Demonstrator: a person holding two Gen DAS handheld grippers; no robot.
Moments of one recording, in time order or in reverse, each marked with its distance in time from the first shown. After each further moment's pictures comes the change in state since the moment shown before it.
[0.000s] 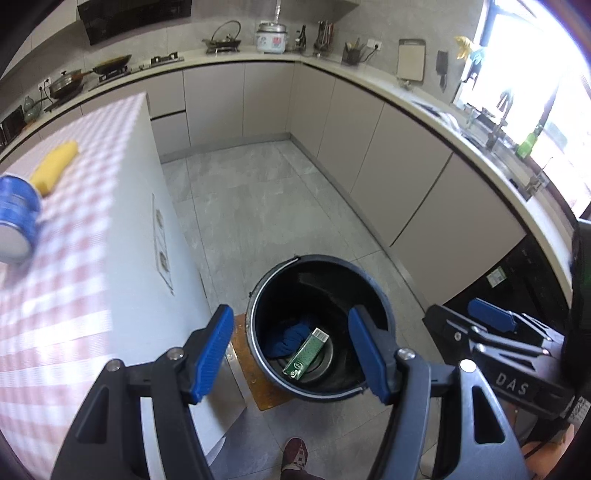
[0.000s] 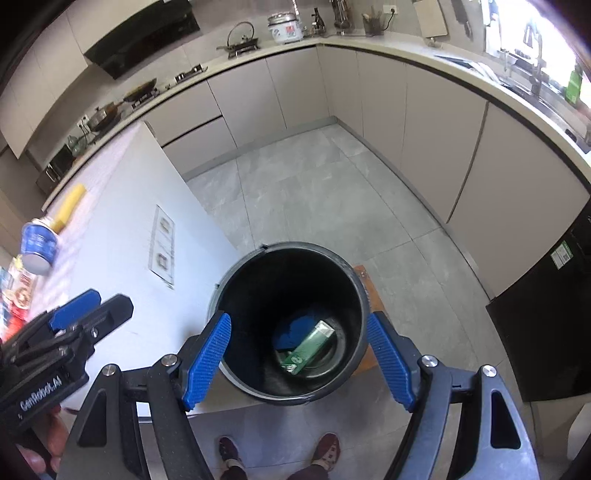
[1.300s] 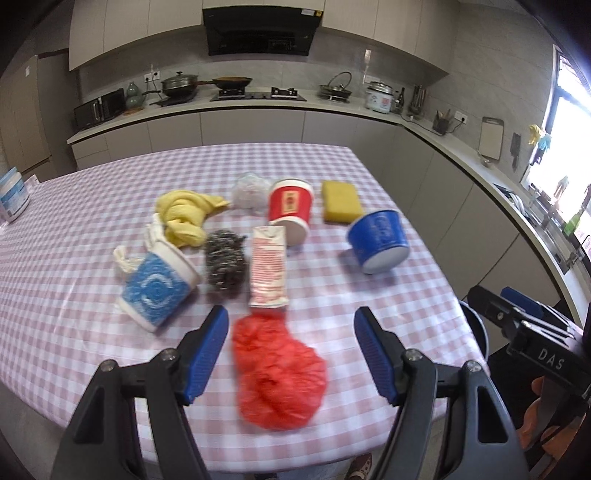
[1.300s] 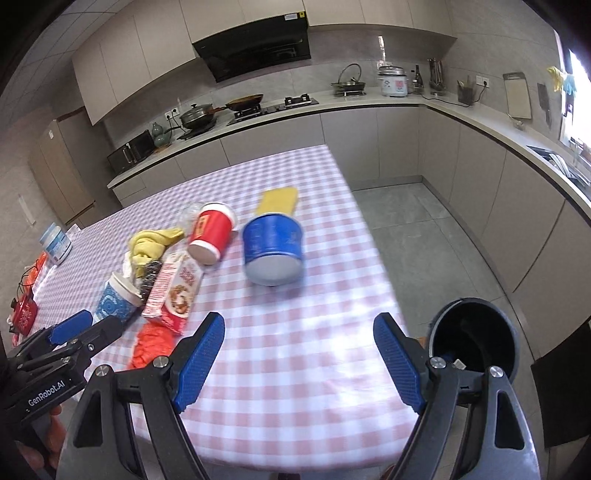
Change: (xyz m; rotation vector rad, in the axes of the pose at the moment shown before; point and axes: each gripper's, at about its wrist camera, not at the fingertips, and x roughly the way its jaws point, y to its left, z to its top) left arm -0.157 0.312 -0.056 -0.192 -0.171 0.207; right arm -0.067 0.368 -0.037 -0.217 -0.162 0.154
